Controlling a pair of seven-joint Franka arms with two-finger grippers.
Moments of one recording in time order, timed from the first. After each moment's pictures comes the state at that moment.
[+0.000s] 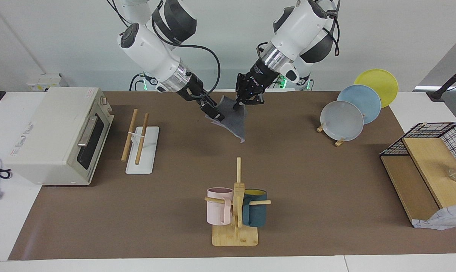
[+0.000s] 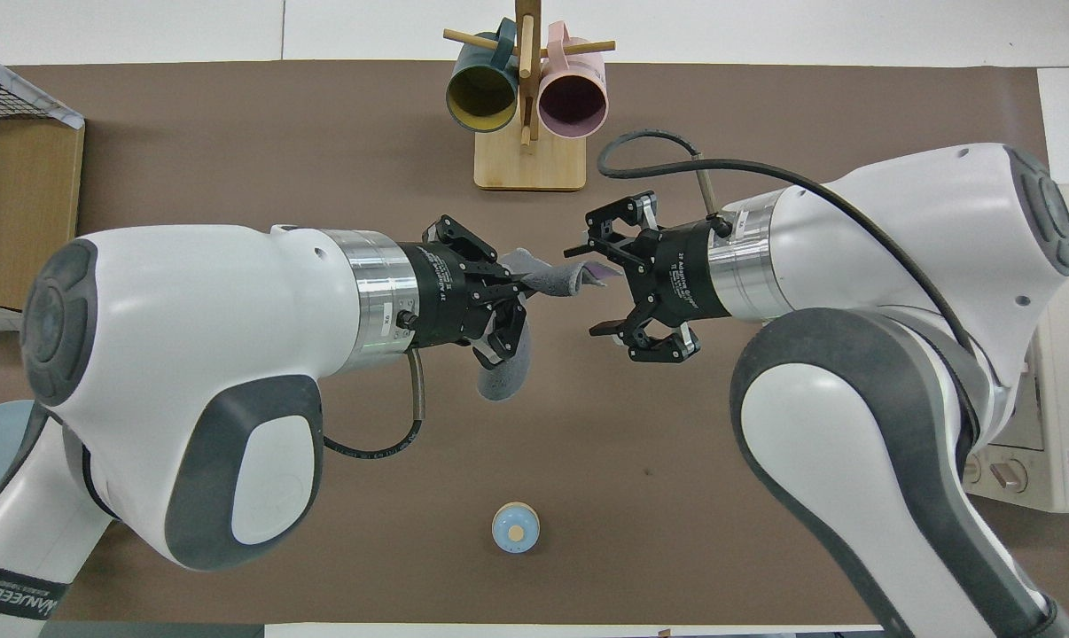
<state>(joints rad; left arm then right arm) -0.16 -0.03 -0.45 -1.84 -0.54 2.25 -2.33 0.37 0.03 0.01 -1.83 0.67 2.06 1.27</state>
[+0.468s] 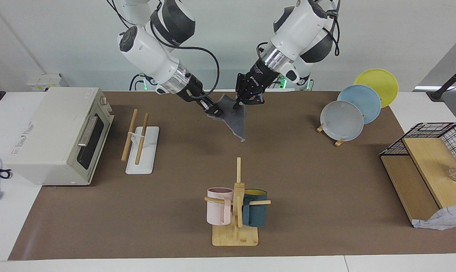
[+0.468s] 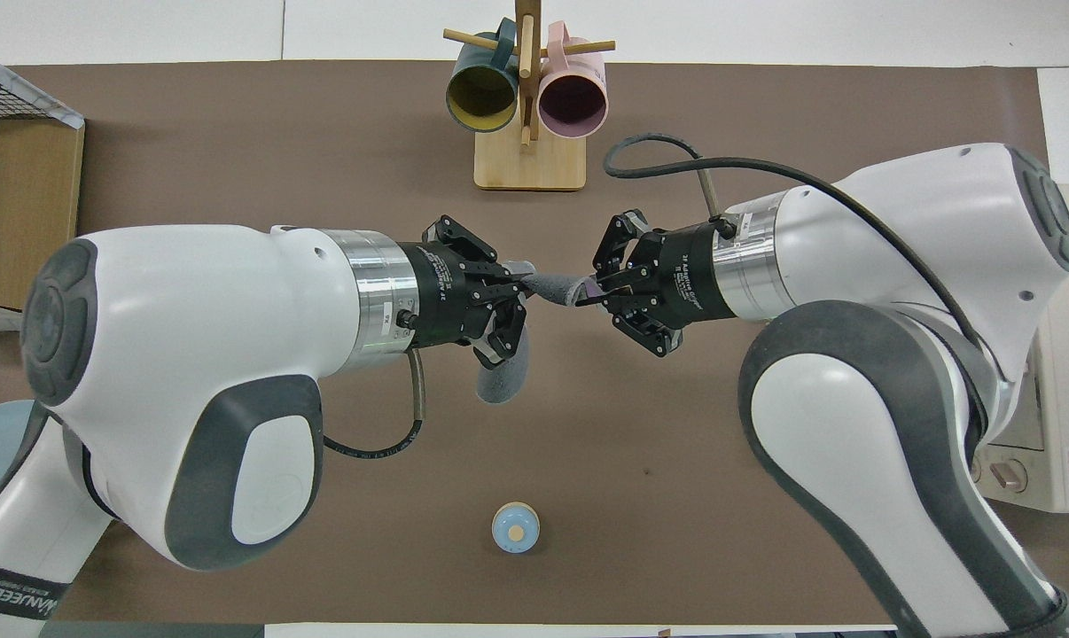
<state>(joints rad) -0.16 -0.03 -0.45 -1.84 -0.54 2.25 -2.34 0.36 0.03 0.01 -1.83 0.69 2.04 1.26</state>
